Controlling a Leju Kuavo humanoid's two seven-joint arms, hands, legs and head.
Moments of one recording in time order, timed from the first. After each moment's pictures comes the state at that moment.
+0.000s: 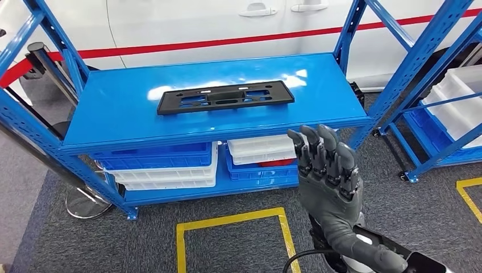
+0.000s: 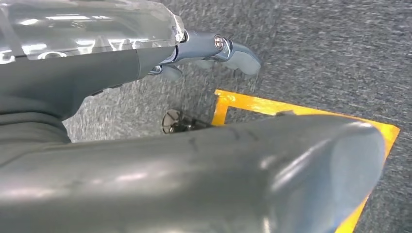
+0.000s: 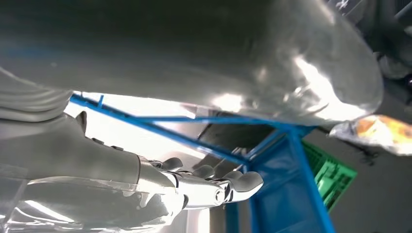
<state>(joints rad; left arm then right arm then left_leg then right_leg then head) -0.04 -0.03 0.62 -0.23 -0.14 -0.01 -0.26 -0.16 0.02 0.39 -1.97 -0.01 0.35 -0.70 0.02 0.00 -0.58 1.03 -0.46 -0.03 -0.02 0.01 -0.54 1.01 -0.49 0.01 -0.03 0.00</state>
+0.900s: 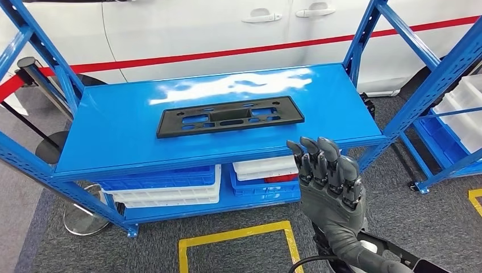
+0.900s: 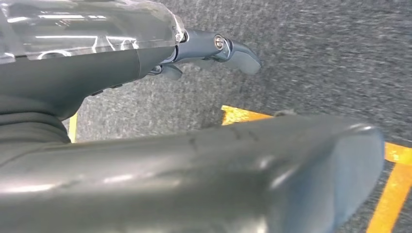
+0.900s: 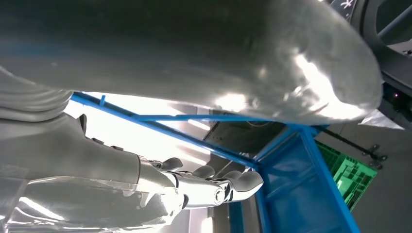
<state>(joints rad) -0.02 -0.02 0.62 -0.22 -0.19 0.06 -0.17 -0.14 -0.01 0.40 -2.01 -0.03 0.38 -0.70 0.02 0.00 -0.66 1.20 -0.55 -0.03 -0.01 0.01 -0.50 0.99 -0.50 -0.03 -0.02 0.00</state>
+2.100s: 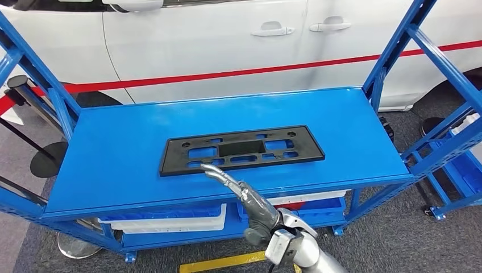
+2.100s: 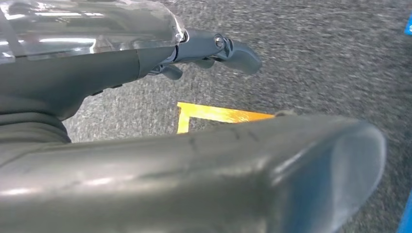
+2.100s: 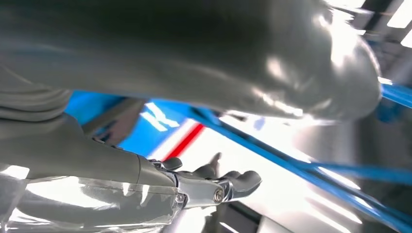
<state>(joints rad) -0.01 -0.02 0.64 -0.22 -0.27 0.03 -0.20 -0.23 -0.01 0.63 -1.49 0.29 0.19 -0.62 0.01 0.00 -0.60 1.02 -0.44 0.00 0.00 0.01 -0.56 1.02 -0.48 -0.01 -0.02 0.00</state>
